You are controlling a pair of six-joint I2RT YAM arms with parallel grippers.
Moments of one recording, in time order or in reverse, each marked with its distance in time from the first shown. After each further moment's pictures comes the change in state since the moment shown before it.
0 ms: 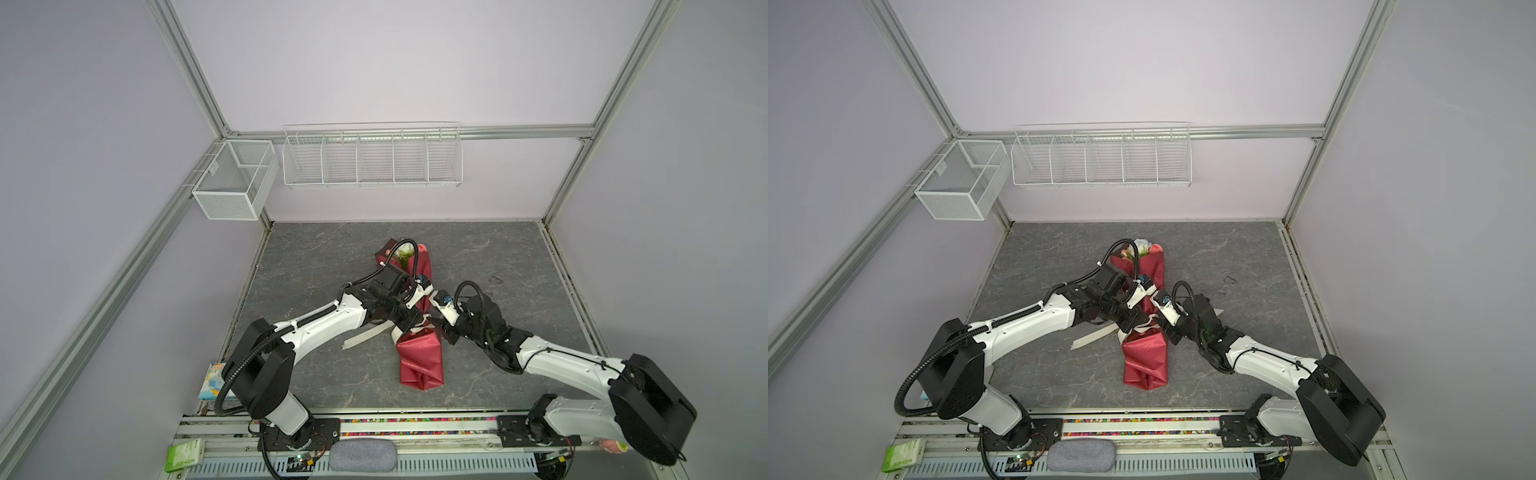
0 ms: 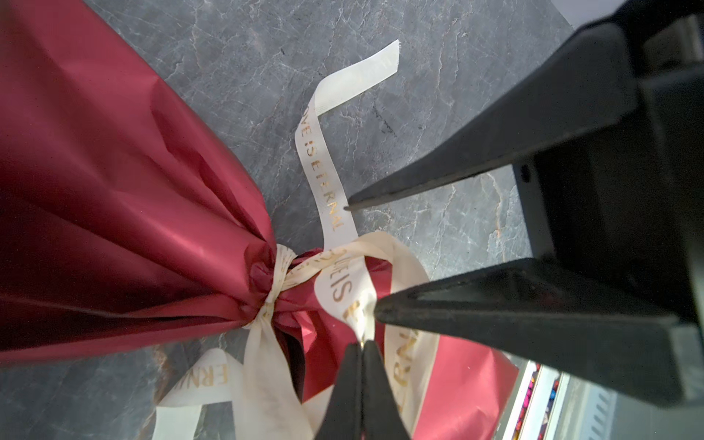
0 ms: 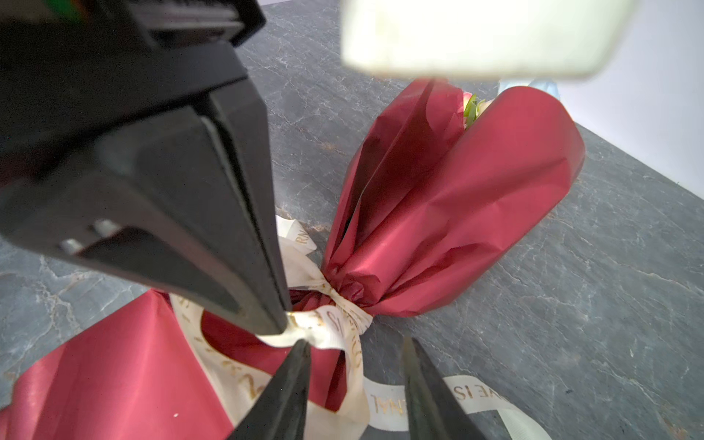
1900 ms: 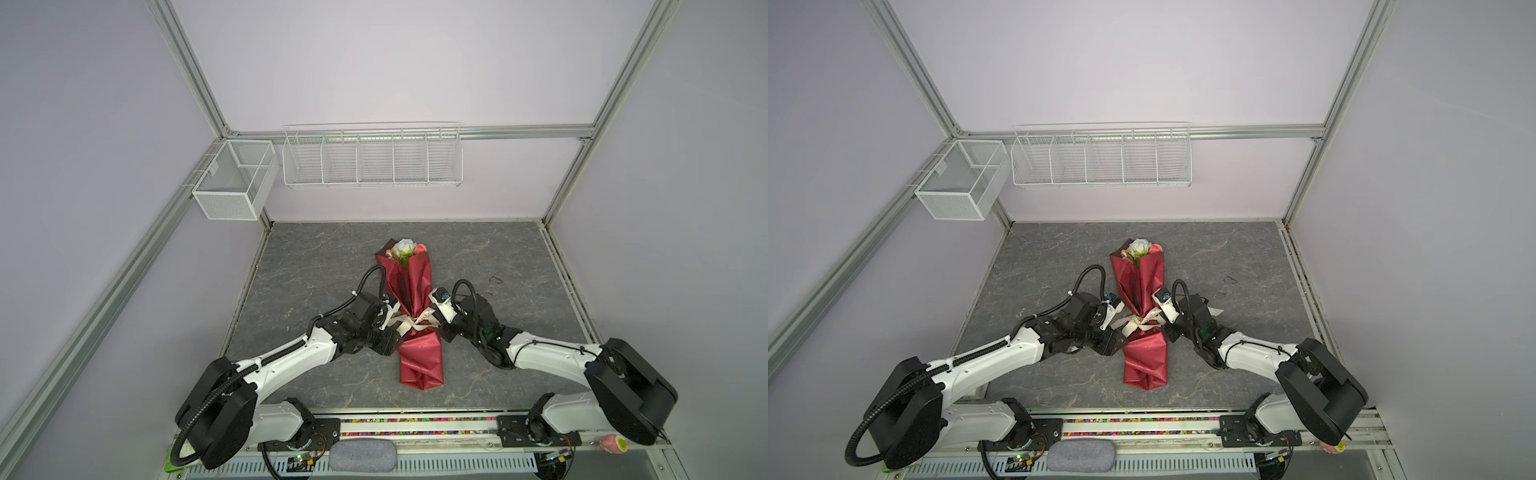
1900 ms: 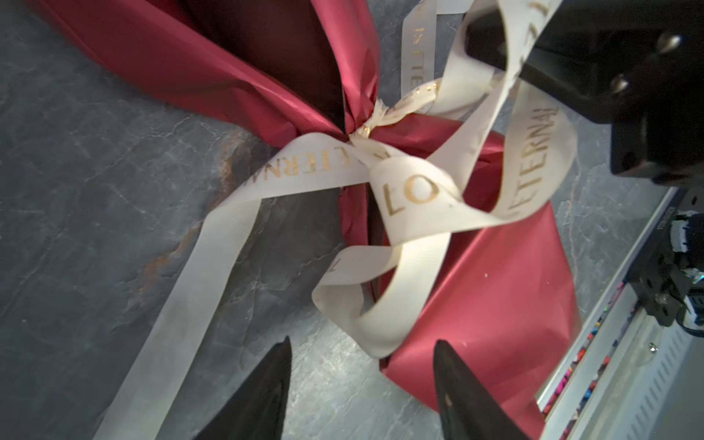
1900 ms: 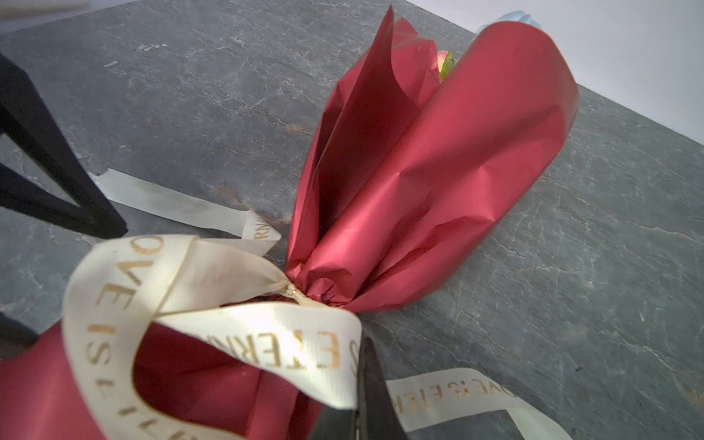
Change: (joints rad) left arm 0.037 -0.284 -0.385 0.099 -0.160 -0.209; right arm -0.006 0.120 0.000 0.071 0.074 0.089
